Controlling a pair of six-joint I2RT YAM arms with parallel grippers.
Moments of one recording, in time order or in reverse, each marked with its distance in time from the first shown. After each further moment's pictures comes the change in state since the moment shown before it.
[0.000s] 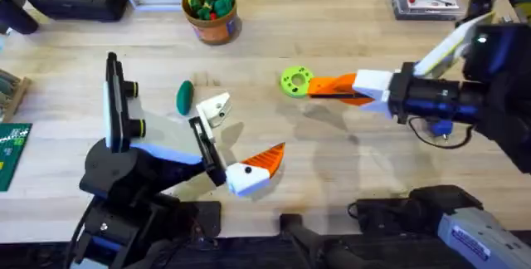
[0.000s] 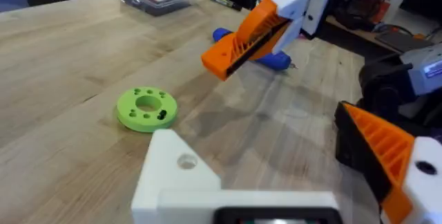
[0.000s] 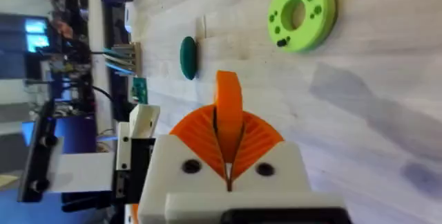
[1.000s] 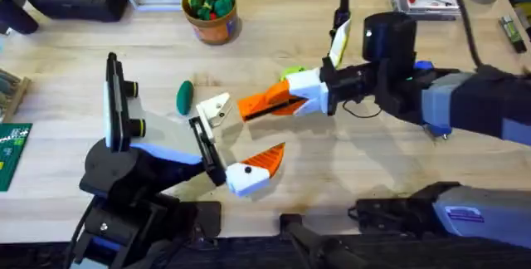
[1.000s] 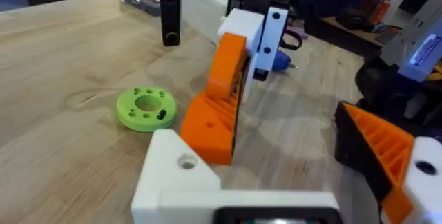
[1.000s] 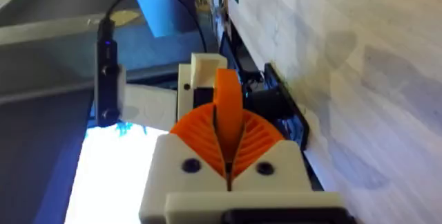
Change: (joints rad) left arm 0.000 0.000 0.000 0.000 0.000 -0.003; right arm 0.314 0.614 0.000 0.820 -0.463 0.395
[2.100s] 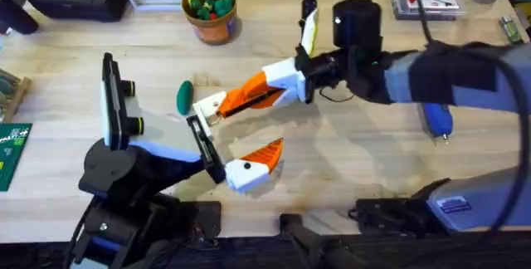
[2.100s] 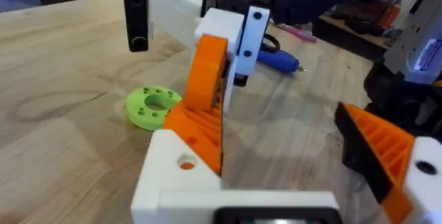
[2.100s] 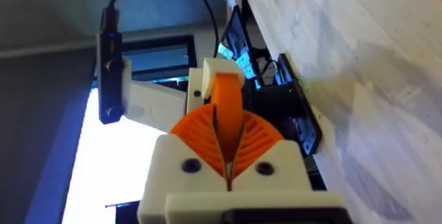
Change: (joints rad) left arm 0.003 0.000 0.000 0.001 -0.026 -0.005; right arm 0.091 0.209 0.163 0.127 -0.073 0.048
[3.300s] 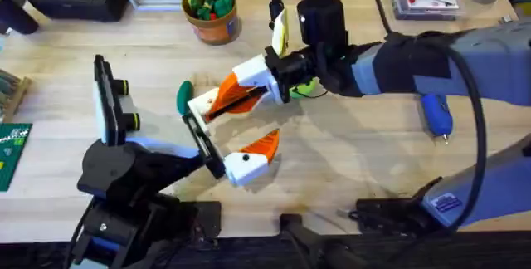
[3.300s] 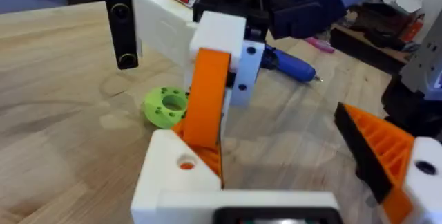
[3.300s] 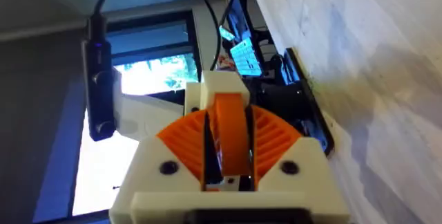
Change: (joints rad) left arm 0.011 0.000 0.001 0.003 -0.062 -0.023; right arm 0.116 0.130 0.141 0.005 0.012 0.059
